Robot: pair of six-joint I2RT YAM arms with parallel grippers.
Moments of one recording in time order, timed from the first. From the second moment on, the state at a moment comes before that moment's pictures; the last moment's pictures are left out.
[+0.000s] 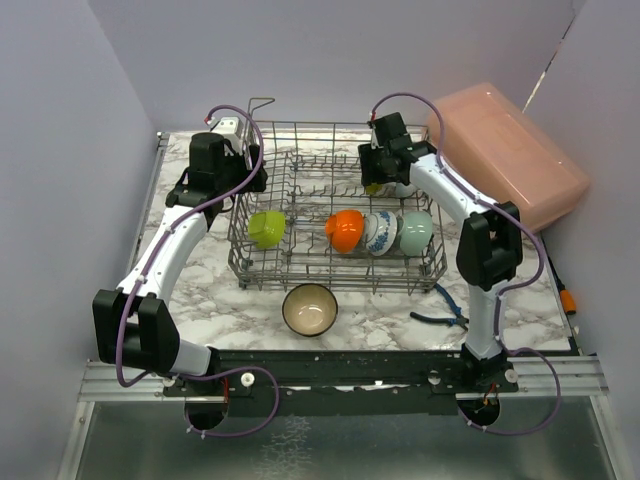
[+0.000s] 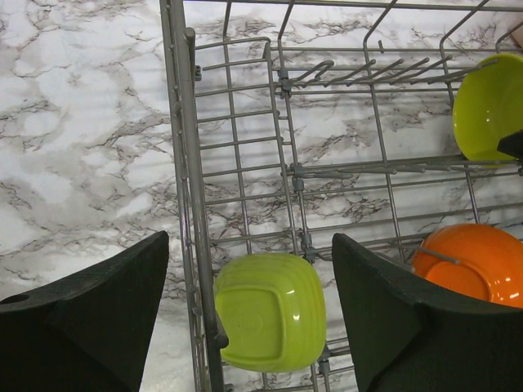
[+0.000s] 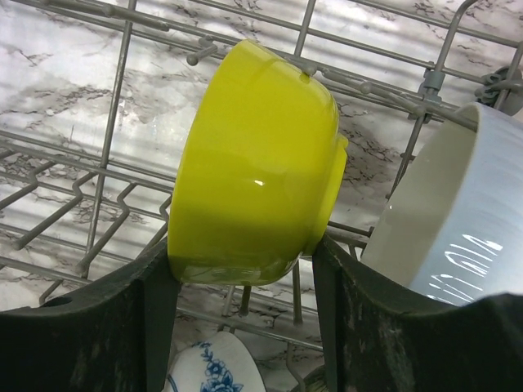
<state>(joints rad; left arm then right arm) -0.17 1.41 1.21 -0.29 0.11 -0.18 0.42 2.05 1.81 -0.61 0.12 0.13</state>
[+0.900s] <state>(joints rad) -0.17 1.41 1.21 -0.29 0.11 -0.18 0.39 2.03 1.78 -0.59 -0.01 0.17</state>
